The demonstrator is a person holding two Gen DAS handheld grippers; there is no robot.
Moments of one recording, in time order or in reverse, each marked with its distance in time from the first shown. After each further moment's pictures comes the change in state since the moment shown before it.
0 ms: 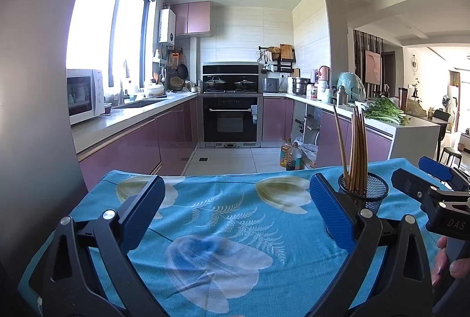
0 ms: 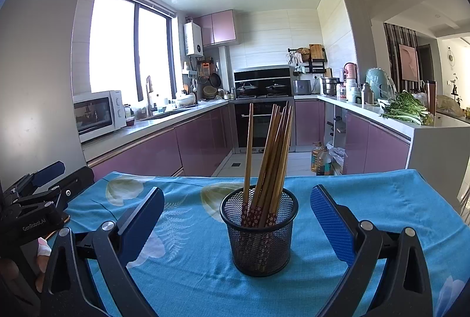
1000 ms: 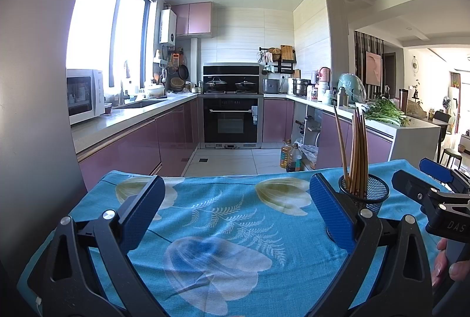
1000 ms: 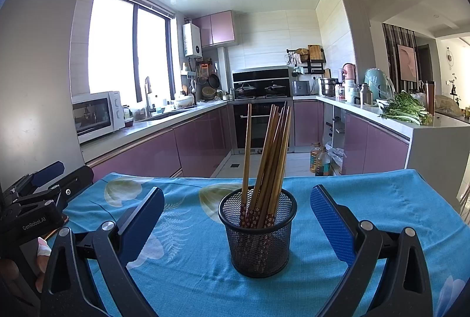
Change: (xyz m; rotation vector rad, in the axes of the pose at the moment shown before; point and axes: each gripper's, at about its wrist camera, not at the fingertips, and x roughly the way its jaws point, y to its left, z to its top) left arm 0.003 -0.001 0.004 -0.001 -0.004 0.004; right arm -0.002 0.004 0.001 0.005 -0.005 -0.007
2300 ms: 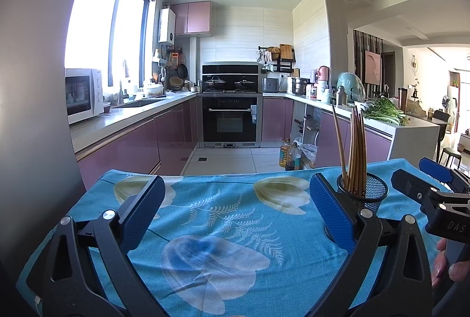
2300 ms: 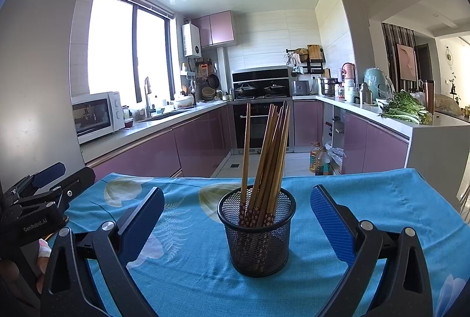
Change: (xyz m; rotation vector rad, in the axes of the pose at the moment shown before) left arm -0.001 -0.001 -0.001 0.000 -0.001 -0.001; right arm 0.000 0.003 -0.001 0.005 -0.003 -0.003
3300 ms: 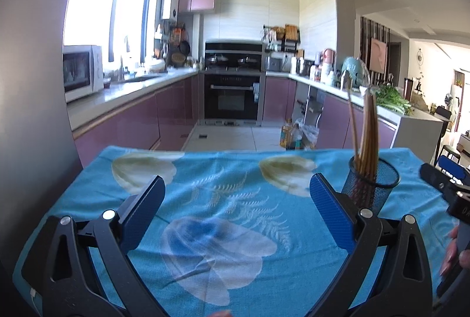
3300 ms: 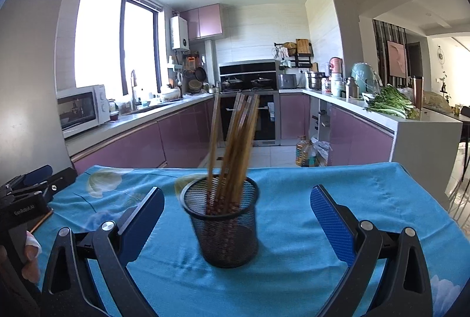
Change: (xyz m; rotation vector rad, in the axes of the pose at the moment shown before) left arm 0.030 0.013 -0.016 -0.040 0.151 0.005; right arm 0.006 -0.042 -0.009 0.012 0.082 -0.102
